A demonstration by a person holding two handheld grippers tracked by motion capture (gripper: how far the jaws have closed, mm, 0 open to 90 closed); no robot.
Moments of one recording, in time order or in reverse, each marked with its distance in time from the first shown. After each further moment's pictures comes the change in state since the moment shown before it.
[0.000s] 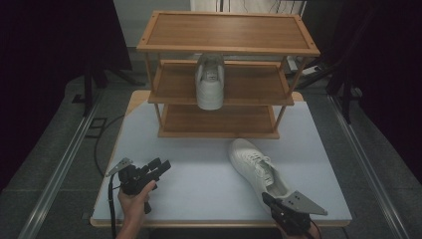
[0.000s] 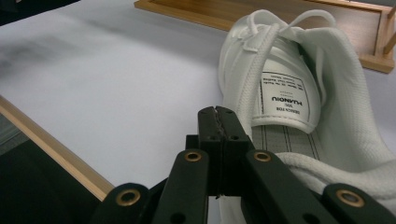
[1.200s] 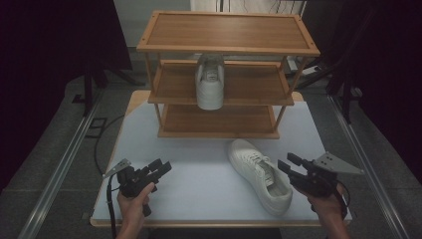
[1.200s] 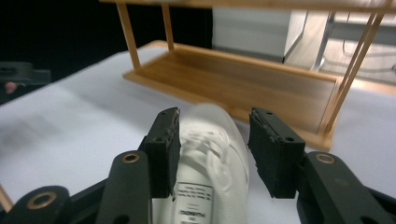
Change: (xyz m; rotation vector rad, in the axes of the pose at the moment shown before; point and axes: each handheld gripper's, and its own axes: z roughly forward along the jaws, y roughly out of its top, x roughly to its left) left arm -0.014 0.001 -0.006 0.000 -0.049 -0.003; right arm -0.078 0.074 -0.012 -0.146 0.050 0.035
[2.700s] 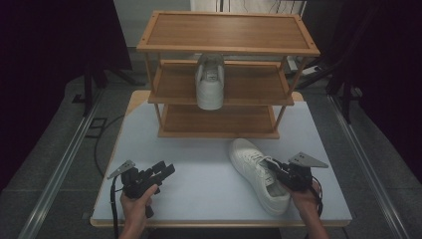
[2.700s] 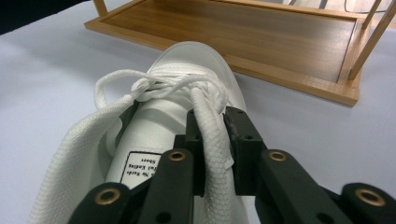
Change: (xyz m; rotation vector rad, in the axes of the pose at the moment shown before) left arm 0.002 -0.005 0.003 0.017 -0.009 -0.006; right arm -0.015 -0.048 0.065 0.146 -0.040 0.017
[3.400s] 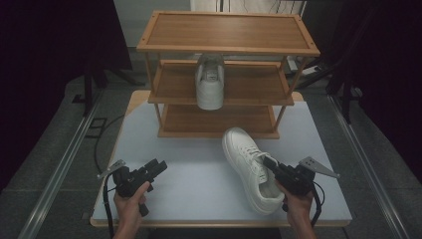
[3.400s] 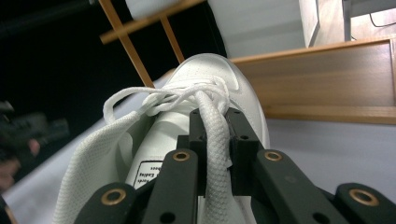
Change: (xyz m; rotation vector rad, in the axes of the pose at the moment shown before) left arm 0.010 0.007 -0.014 -0.050 0.007 -0.047; right arm 0.023 0.005 -0.018 -0.273 0.132 0.289
